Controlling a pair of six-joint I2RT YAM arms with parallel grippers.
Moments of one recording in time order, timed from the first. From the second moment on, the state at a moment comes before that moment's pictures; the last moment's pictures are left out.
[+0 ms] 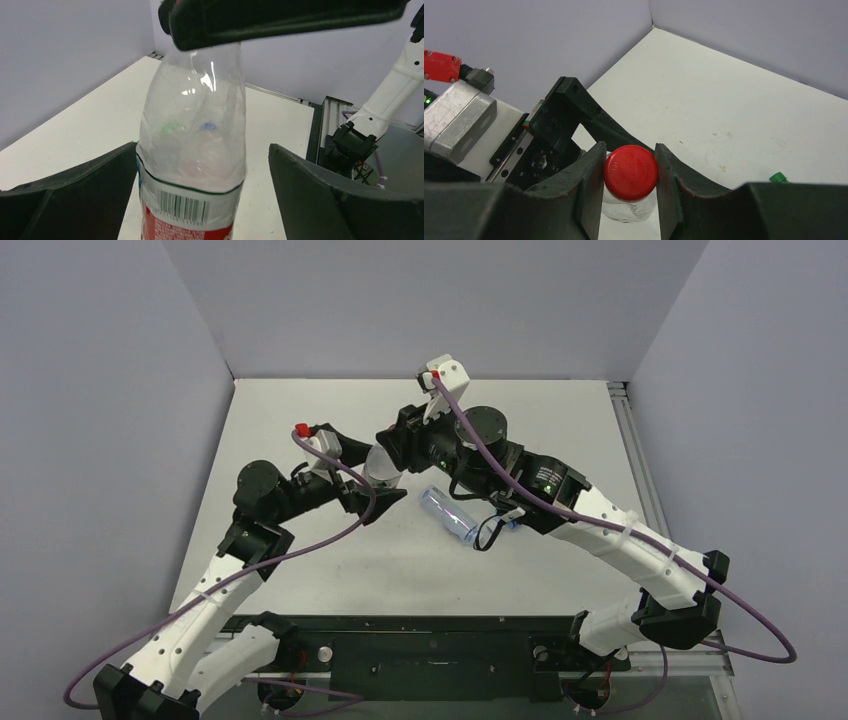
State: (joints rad) left arm -0.46 0.86 0.79 0.24 0.67 -0.19; right arm 1.08 1.42 1.72 -0.43 0.28 0.27
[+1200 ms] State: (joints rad) left arm -0.46 0.90 0.86 0.24 0.74 -0.21; right arm 1.15 1.47 1.83 -0.42 0.45 0.27
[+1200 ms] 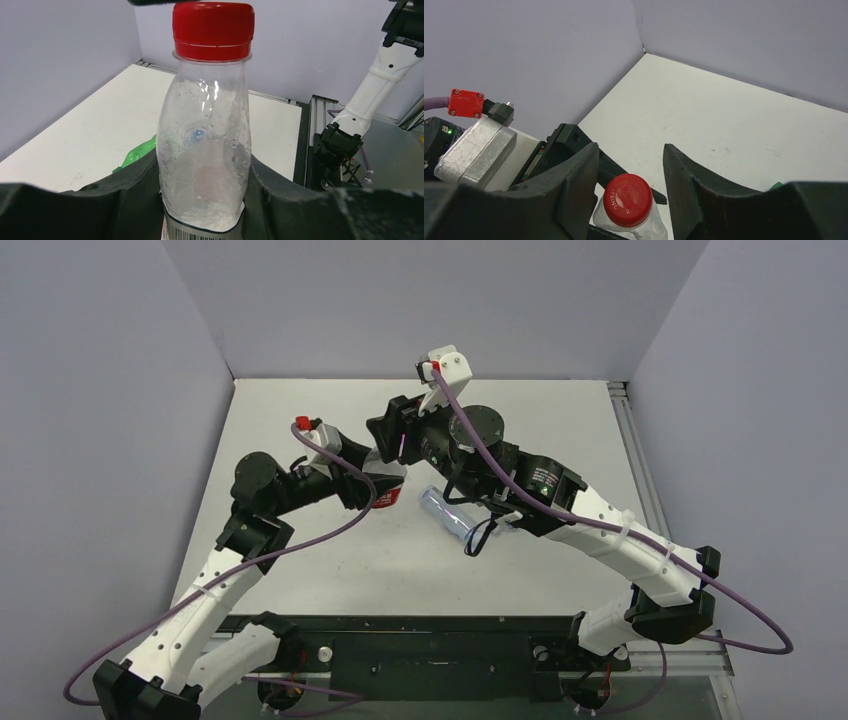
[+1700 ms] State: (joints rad) left arm -0.46 0.91 0.86 0.24 0.74 -0.25; right arm 1.13 1.47 1.80 -0.41 0.40 0.30
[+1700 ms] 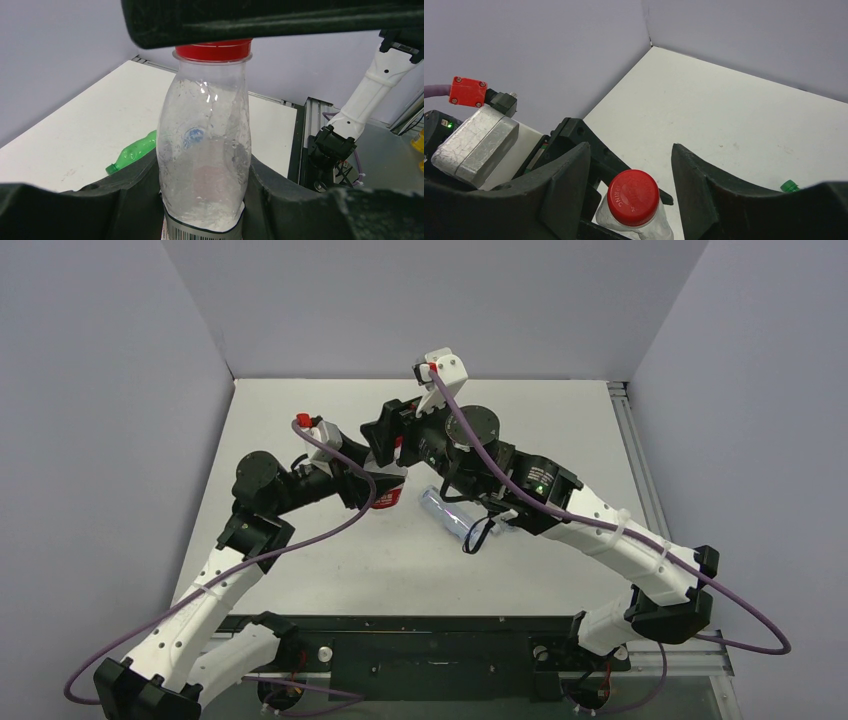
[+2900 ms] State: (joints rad) left arm -0.46 0.92 0.91 0.24 0.86 -0.42; right arm 0.97 1.32 1.53 -0.09 -0.15 0.35
